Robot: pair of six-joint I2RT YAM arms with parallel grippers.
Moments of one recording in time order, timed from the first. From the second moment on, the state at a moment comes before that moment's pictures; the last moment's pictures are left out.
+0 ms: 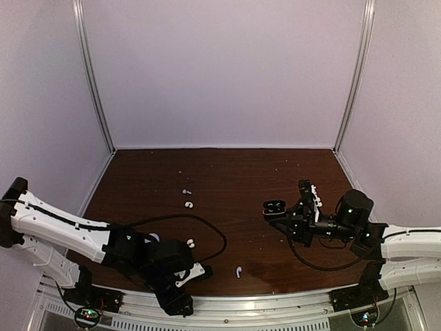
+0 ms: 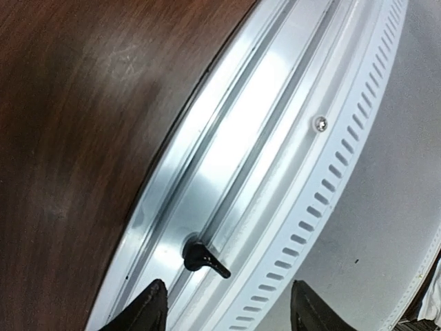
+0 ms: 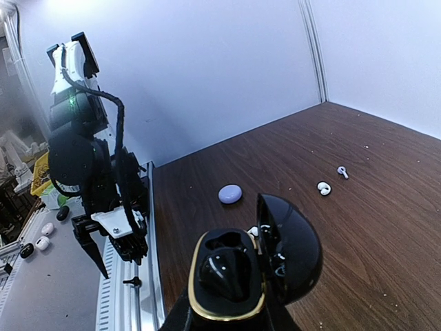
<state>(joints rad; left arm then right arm) -1.43 1.38 0.79 -0.57 0.24 -0.49 0.82 0.91 0.30 0.55 -0.47 0.26</state>
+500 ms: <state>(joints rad) -1.45 1.60 0.91 -0.67 0.24 -0.66 0.81 0.84 0.30 0.51 -0.46 0.24</state>
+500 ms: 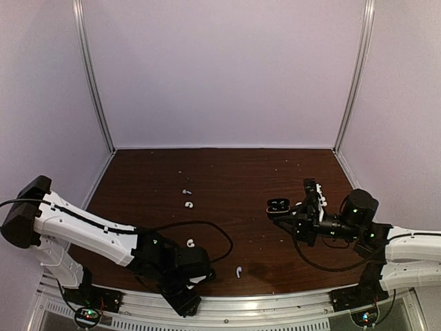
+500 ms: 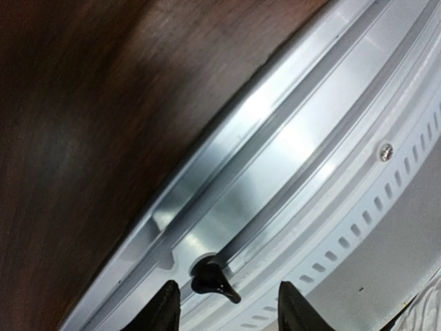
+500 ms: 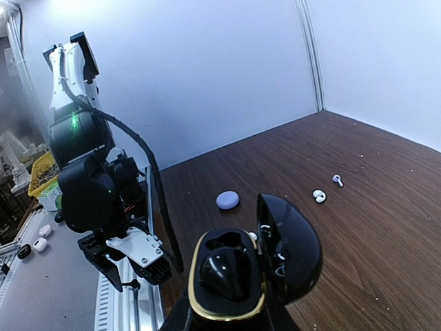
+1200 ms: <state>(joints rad) -1.45 1.67 0.94 -0.73 0.22 -0.68 0.81 0.81 0.30 0.49 -0.45 0.24</state>
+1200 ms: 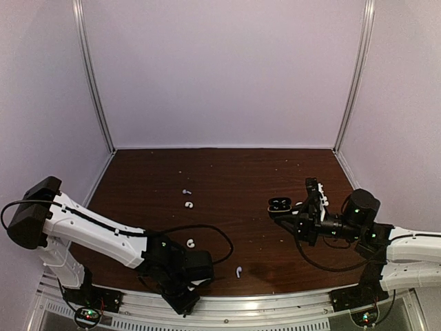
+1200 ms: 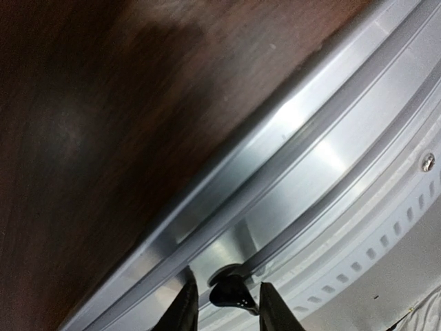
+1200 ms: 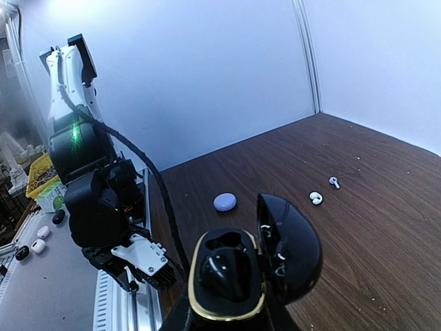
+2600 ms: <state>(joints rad) -1.02 1.88 1.33 -0.71 0.03 -0.27 0.78 0.75 0.30 0.46 -0.40 0.24</state>
